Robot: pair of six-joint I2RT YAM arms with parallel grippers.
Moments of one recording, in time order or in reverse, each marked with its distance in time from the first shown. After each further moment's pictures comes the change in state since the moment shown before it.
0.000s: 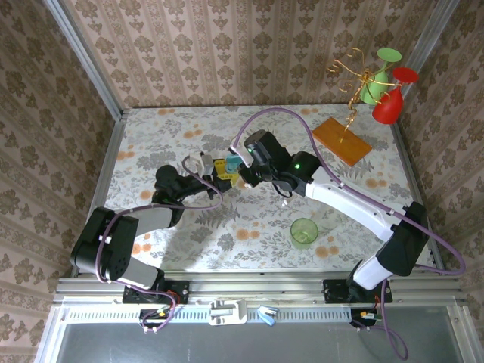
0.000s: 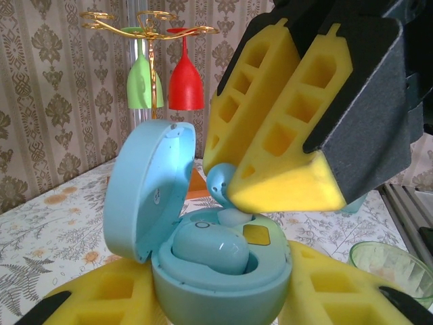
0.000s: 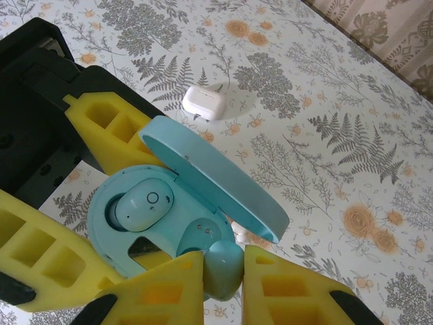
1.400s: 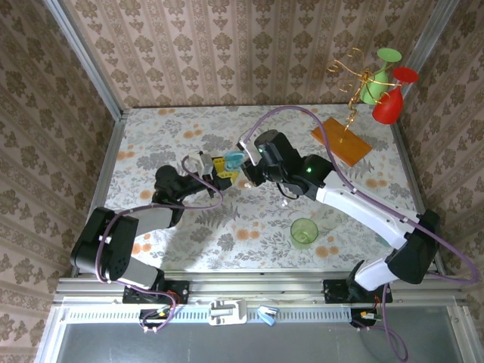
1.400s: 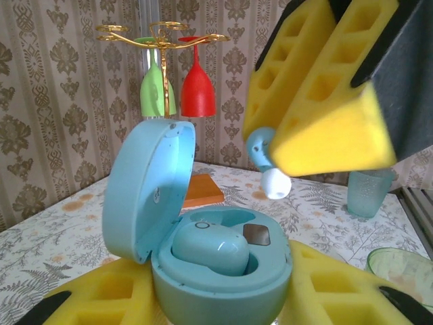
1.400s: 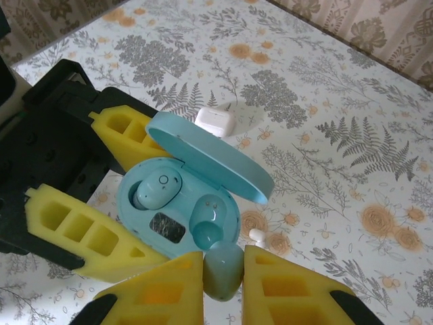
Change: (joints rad) left arm 0.000 0.000 0.000 0.016 -0.039 0.019; right arm -0.014 -0.078 -0.058 0.060 -0.049 0.095
